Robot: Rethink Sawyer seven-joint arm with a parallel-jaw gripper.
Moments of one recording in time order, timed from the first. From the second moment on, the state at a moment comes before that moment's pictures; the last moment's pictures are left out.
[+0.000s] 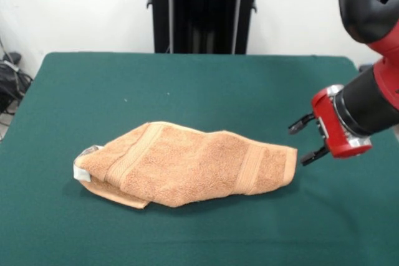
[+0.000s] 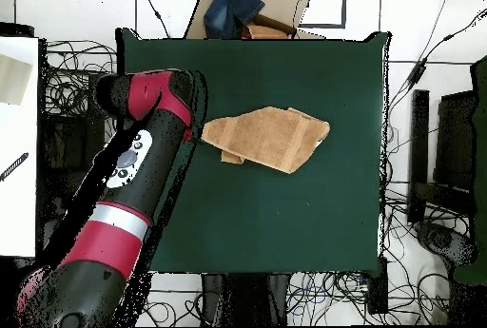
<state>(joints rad) 0.36 0.08 -0.77 0.83 0.43 1.17 2.88</state>
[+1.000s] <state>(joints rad) 0.38 0.08 -0.76 0.91 0.43 1.10 2.89</state>
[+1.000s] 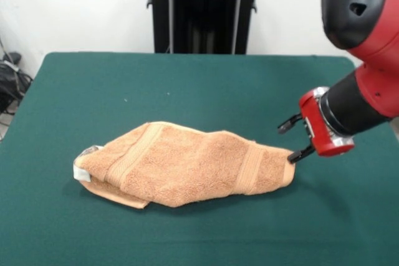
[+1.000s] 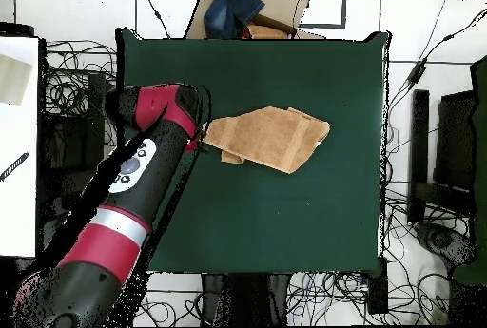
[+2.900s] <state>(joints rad) 0.39 0.03 -0.71 0.92 0.38 1.09 3.02</state>
